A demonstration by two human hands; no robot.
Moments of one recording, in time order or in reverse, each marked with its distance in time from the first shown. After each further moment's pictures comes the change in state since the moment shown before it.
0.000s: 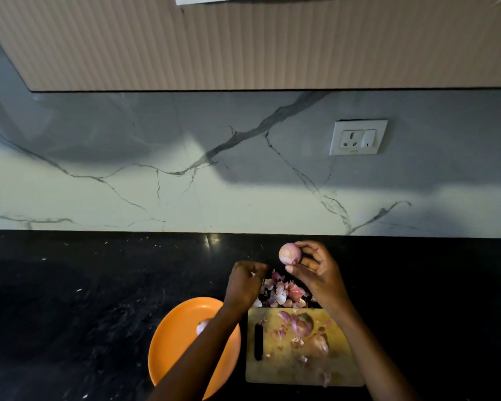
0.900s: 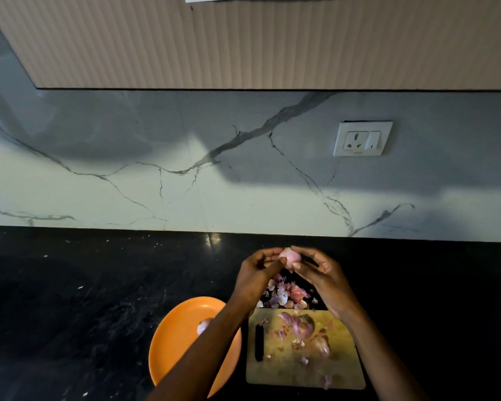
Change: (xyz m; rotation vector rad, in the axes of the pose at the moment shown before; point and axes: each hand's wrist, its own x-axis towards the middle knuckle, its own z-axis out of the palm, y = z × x) left_hand -0.003 0.027 0.004 -0.554 -0.113 -0.087; right_hand 0.003 0.001 -0.011 0.026 -0.120 0.133
